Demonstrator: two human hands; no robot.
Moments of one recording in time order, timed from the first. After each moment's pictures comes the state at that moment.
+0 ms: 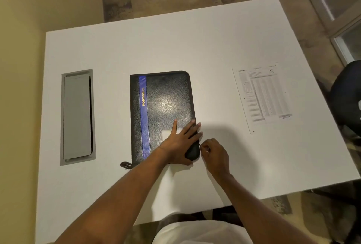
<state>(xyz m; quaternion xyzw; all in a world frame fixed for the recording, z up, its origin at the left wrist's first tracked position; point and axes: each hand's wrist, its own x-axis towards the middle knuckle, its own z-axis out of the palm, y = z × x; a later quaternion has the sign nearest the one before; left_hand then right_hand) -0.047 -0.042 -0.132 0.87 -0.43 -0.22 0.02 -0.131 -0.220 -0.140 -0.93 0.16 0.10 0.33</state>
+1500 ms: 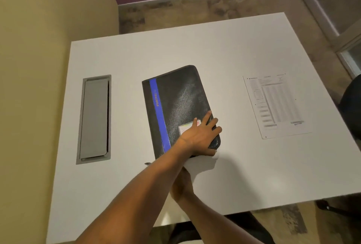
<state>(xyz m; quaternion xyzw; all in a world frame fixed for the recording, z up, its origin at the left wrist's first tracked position) -0.026 -0.070 -0.068 0.89 -0.41 -0.19 0.05 -0.188 -0.055 -0.128 -0.86 0.11 0.23 0.45</state>
